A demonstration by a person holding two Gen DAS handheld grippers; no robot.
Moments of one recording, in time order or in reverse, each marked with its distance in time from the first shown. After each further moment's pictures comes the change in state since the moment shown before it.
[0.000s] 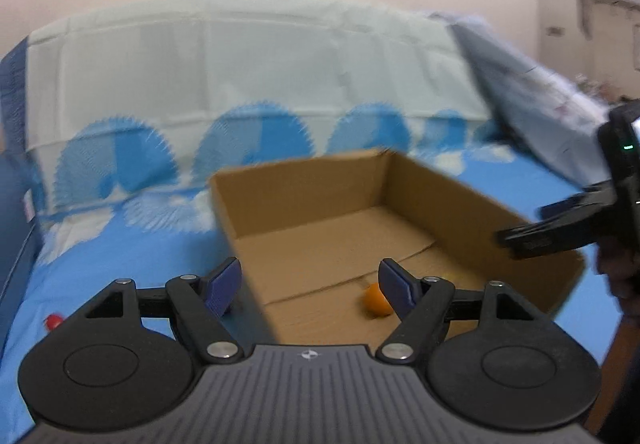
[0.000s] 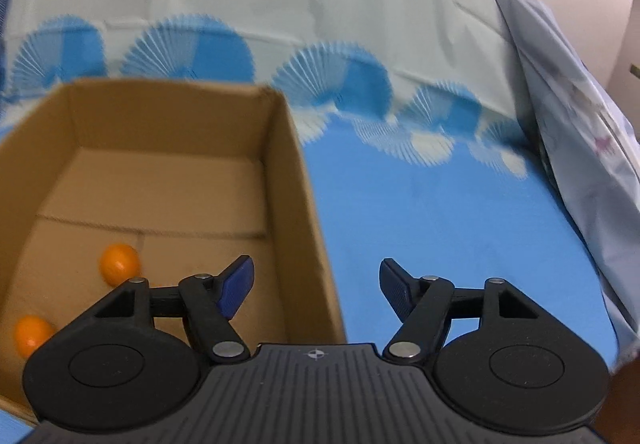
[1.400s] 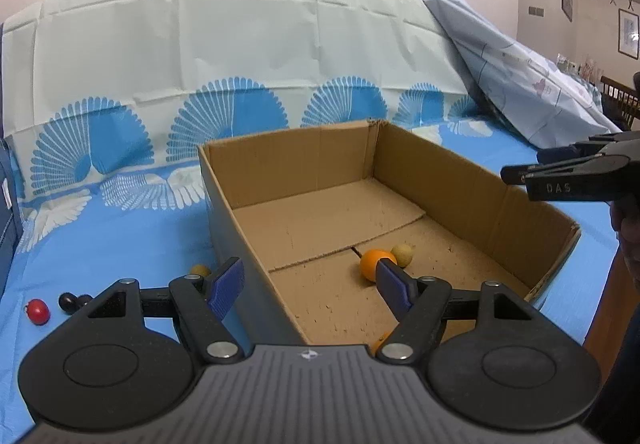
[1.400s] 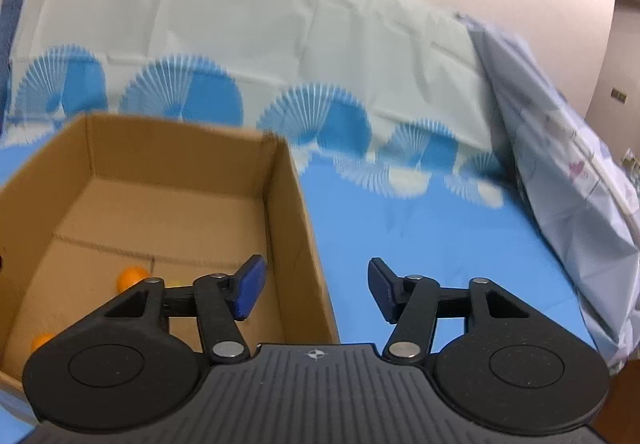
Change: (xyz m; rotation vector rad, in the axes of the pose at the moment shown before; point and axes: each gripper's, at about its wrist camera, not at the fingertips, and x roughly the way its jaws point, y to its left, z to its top) left arm -0.001 0.002 -0.011 0.044 0.033 -0.094; right arm -0.054 -0.009 -0.008 -0.009 -0.173 -0.028
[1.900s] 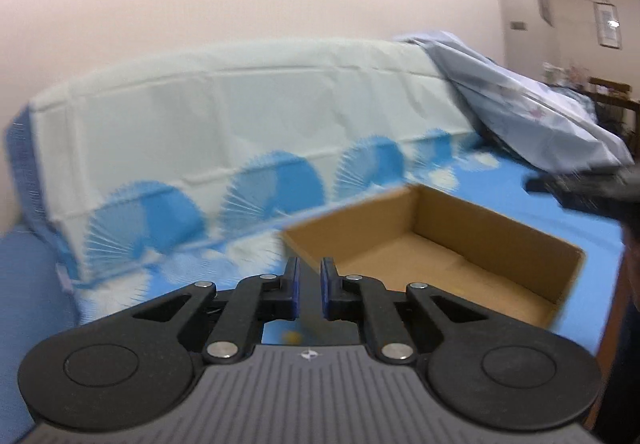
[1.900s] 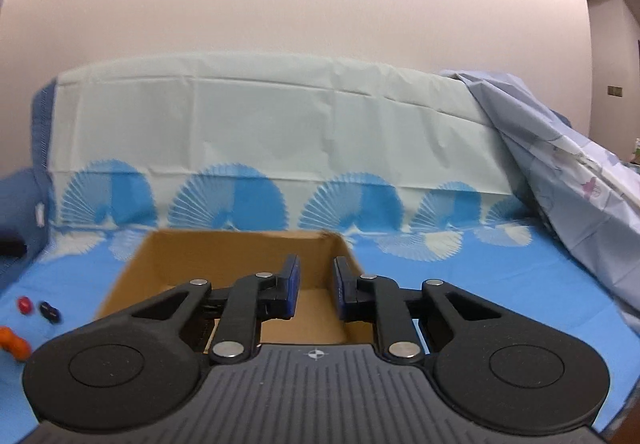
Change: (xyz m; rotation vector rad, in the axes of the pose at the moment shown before) left arm -0.076 0.089 0.051 0.095 -0.137 0.041; right arm -0.064 0.031 0.019 0.164 -0.229 0.100
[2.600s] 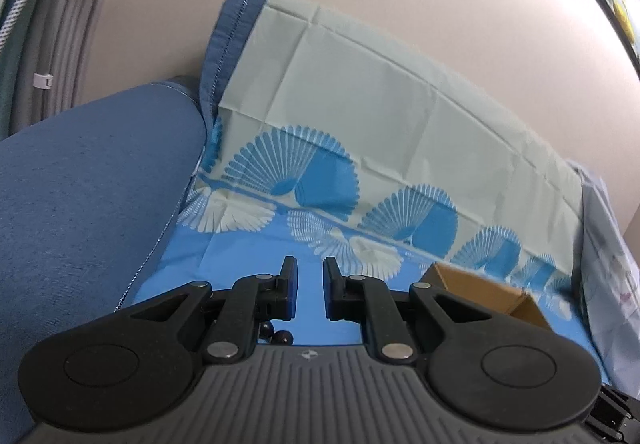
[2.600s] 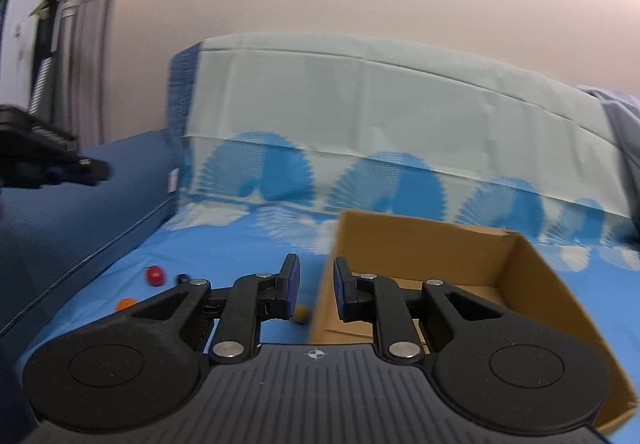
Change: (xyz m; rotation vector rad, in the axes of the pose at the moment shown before) left arm -0.023 0.126 -0.038 -0.628 0.029 0.250; right arm -0.007 0.147 -0.015 -0.135 0.035 0.317
